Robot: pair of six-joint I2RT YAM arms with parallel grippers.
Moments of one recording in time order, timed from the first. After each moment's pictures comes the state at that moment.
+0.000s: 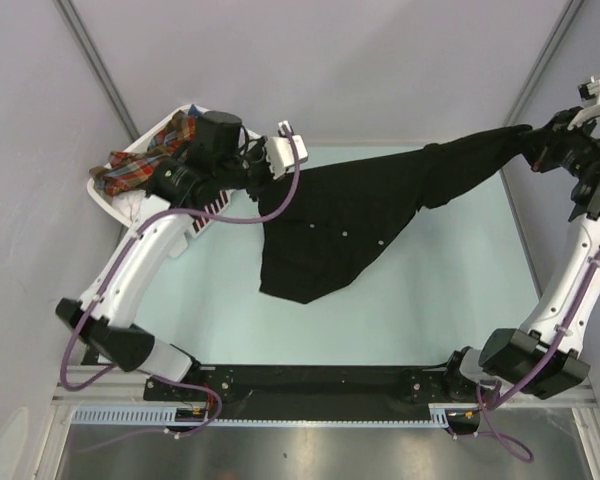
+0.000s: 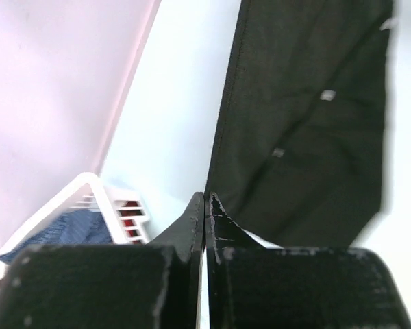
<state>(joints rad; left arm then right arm) -0.51 1.50 1.81 -0.87 0.35 0.70 -0.54 1.33 1.73 -0.63 -0.96 -0.16</state>
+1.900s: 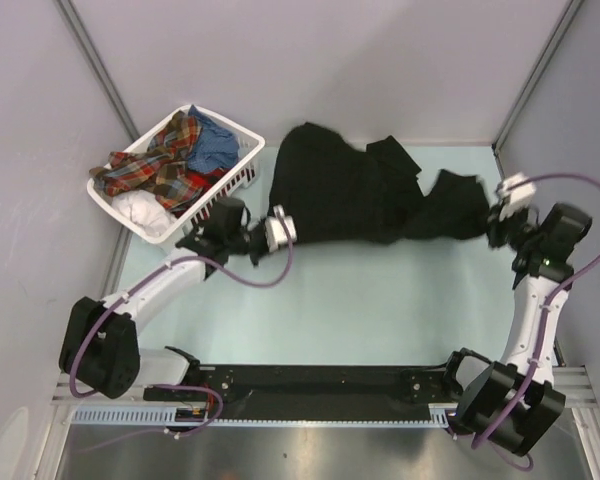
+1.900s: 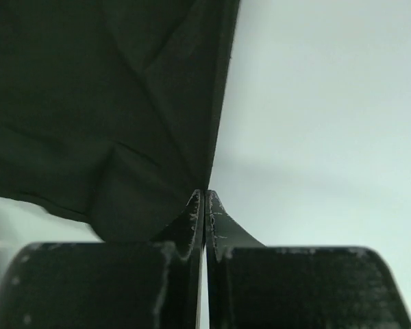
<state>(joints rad) -0.41 1.31 0.94 -0.19 0.59 0.70 -0.50 1.00 0.93 -0.22 -0.81 -0.47</state>
